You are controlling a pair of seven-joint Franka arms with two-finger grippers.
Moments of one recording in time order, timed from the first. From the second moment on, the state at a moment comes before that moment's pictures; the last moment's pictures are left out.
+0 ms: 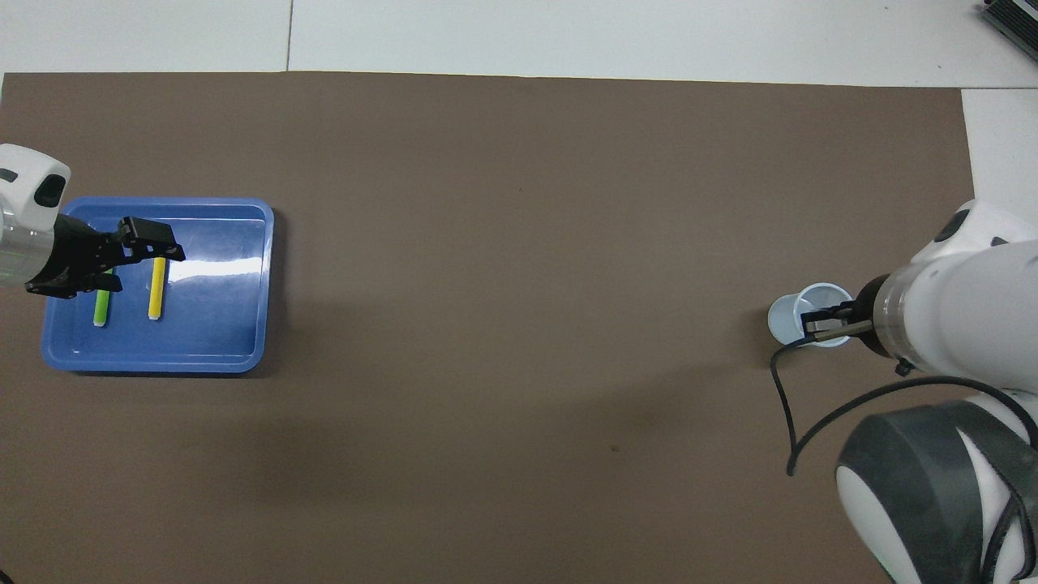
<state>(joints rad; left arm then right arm) 0.10 0.07 -0.03 -1.93 -0.16 2.03 -0.16 0.19 -0.22 -0.01 -2.02 -0.20 1.88 0.09</state>
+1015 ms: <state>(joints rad) 0.17 0.30 -0.03 -1.94 -0.09 2.27 0.21 0.08 -0.25 -0.02 -2.17 -0.20 2.06 -0.04</state>
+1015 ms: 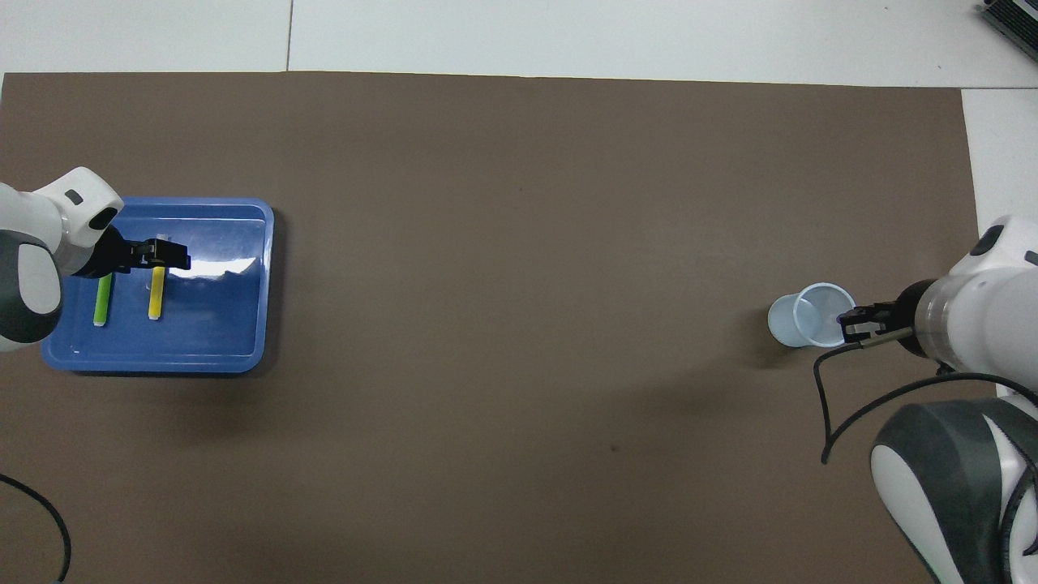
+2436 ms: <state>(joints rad) 0.19 0.31 -0.04 -2.01 -0.08 2.37 0.21 0.03 -0.24 -0.02 -2.36 -0.20 2.33 -0.04</state>
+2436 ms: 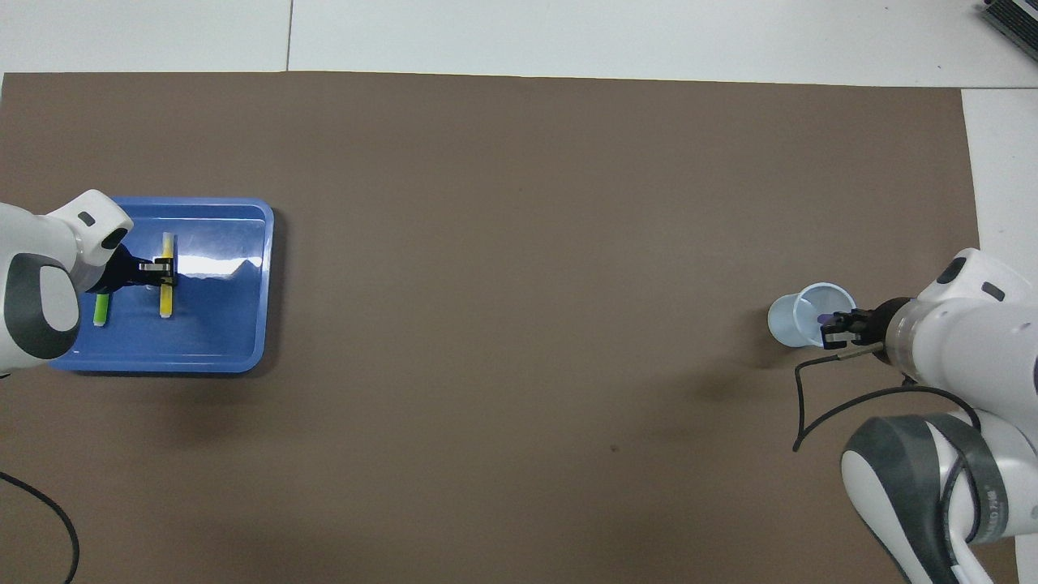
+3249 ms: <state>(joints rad) 0.18 0.27 -0.06 -1.91 -0.10 2.10 -0.03 0.03 -0.22 -0.02 -2.36 -0.20 2.34 -0.04</state>
